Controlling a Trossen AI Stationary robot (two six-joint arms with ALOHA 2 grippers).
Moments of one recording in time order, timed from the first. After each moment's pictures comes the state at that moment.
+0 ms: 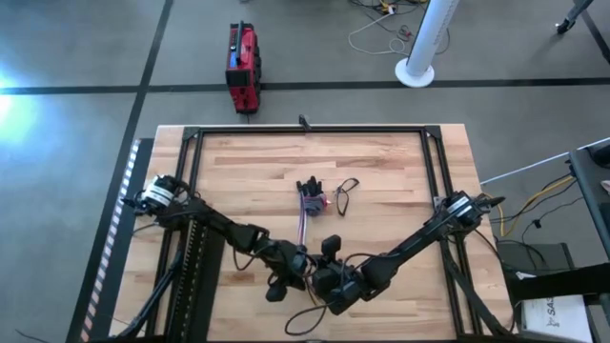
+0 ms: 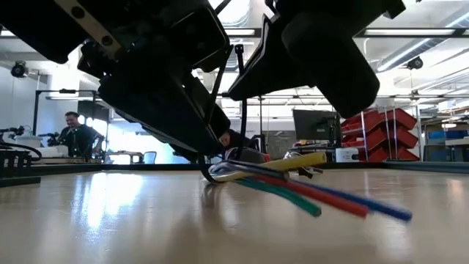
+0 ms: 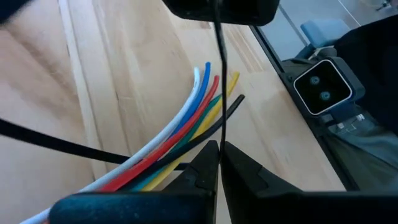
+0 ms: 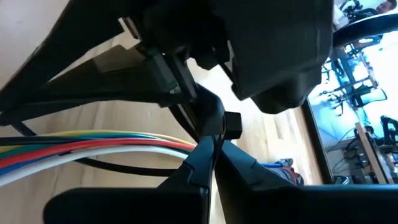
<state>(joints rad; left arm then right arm) -0.36 1.88 0.92 0.35 0.31 -0.28 0.57 2.09 1.34 -0.23 0.89 -0.05</state>
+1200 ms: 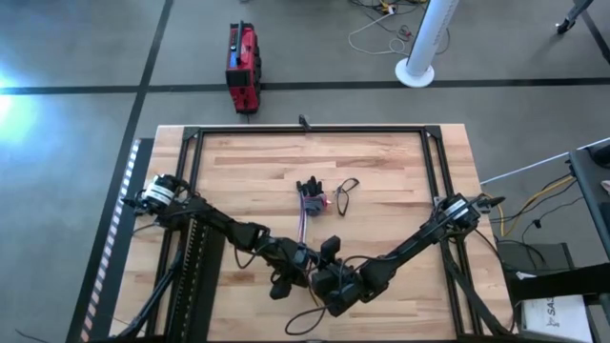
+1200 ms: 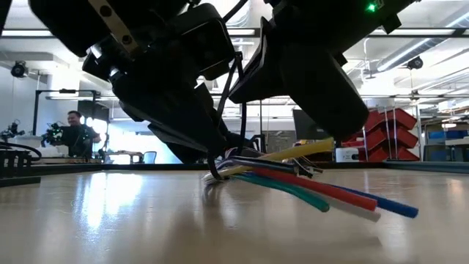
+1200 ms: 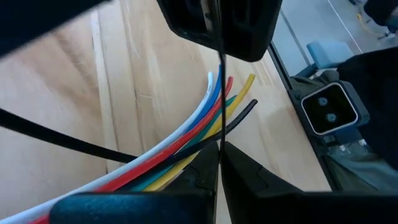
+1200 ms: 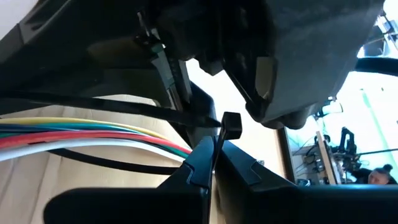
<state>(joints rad) -0.34 1.88 0.92 0.36 0.30 -0.40 0.56 2.13 1.34 -0.20 0.99 -0.18</state>
